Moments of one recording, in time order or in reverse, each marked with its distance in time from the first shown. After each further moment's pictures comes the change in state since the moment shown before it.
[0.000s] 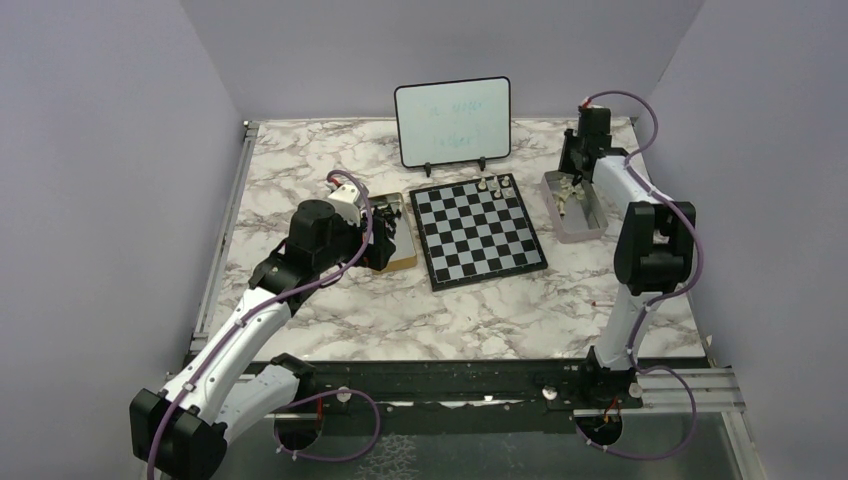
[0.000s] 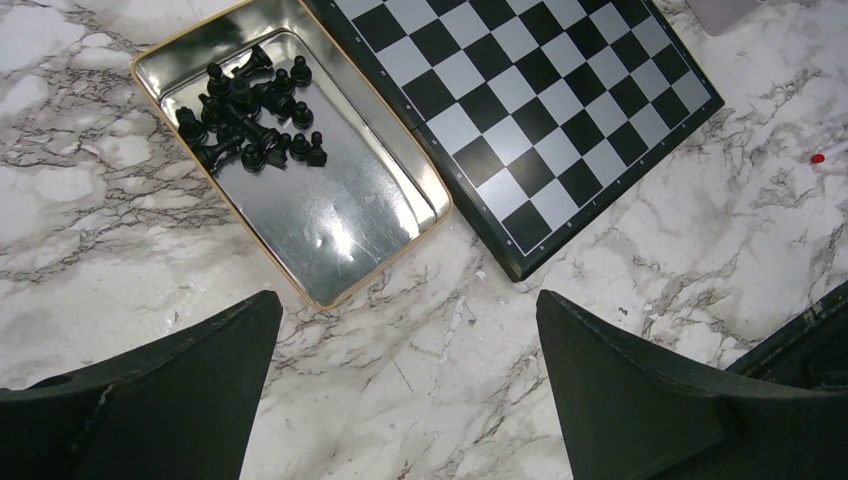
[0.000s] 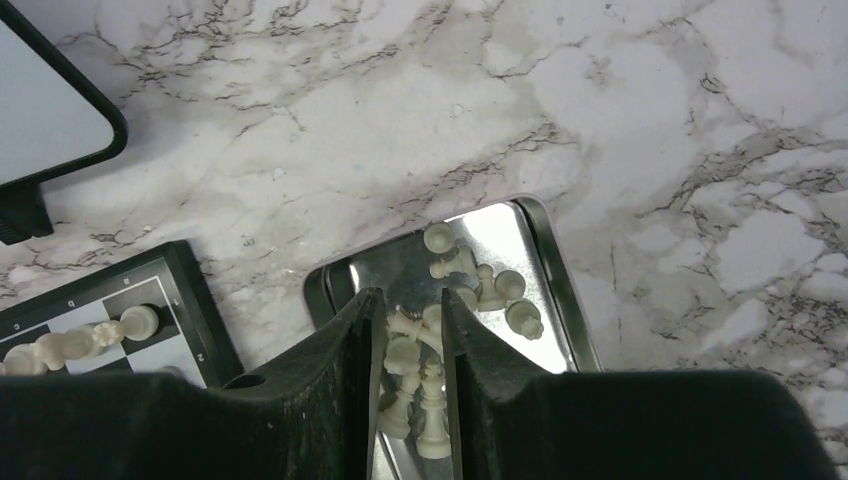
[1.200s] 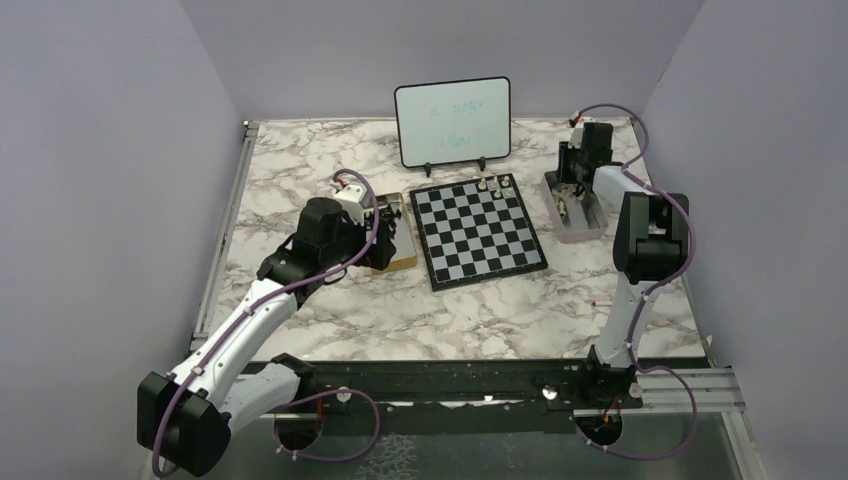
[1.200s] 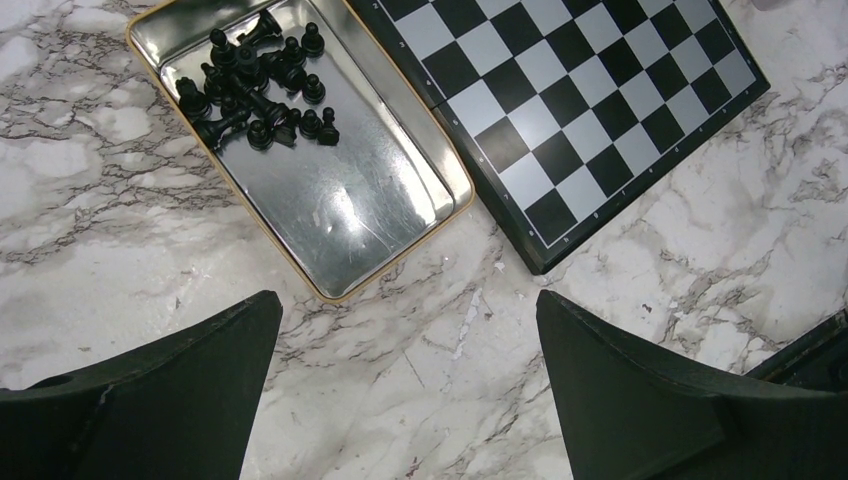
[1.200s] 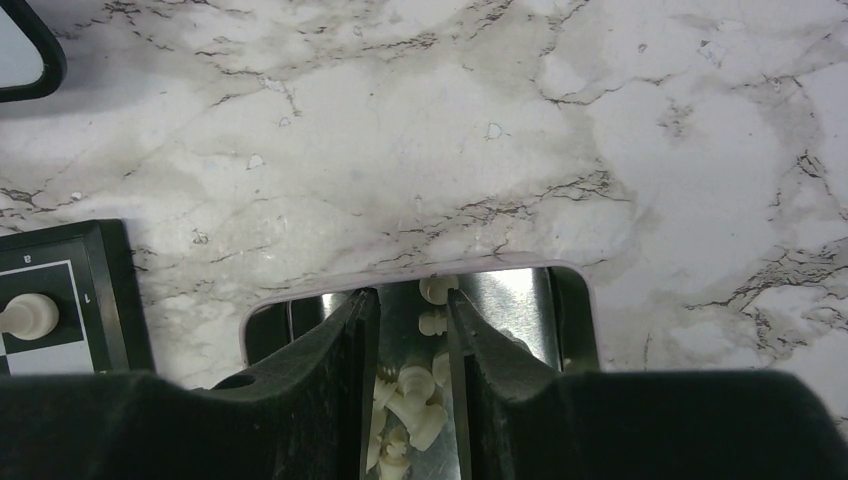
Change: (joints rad) left arm 0.000 0.064 0.000 -0.001 -0.021 0.001; right arm -0.051 0.100 -0.083 0.221 -0.210 -0.194
